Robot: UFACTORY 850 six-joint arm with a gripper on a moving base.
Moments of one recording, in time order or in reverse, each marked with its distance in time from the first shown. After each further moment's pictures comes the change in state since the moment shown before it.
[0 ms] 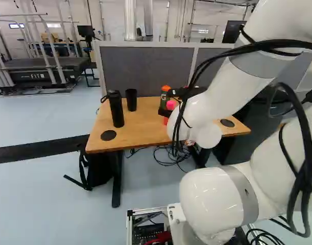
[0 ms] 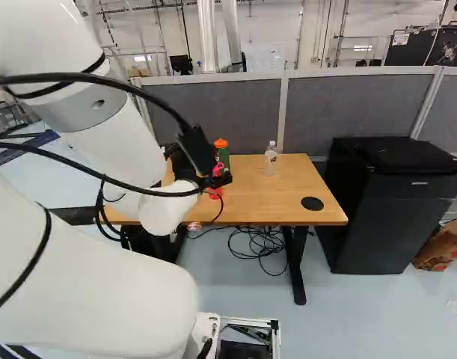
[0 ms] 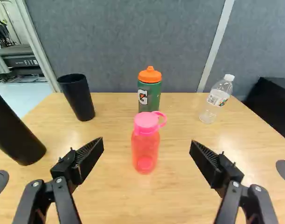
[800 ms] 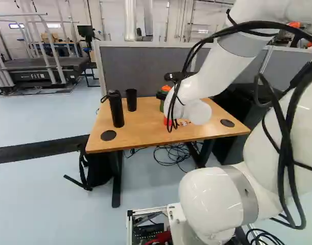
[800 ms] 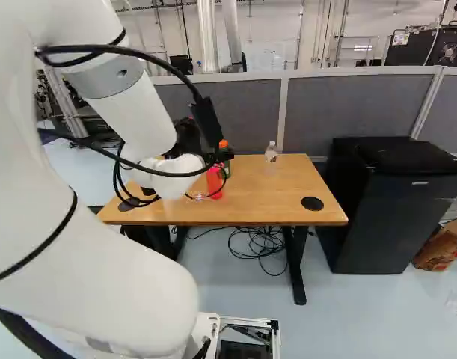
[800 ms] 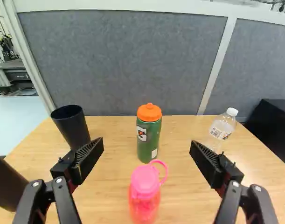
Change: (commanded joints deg) arm 0.0 -7.4 -12.2 0.0 -1.4 0.0
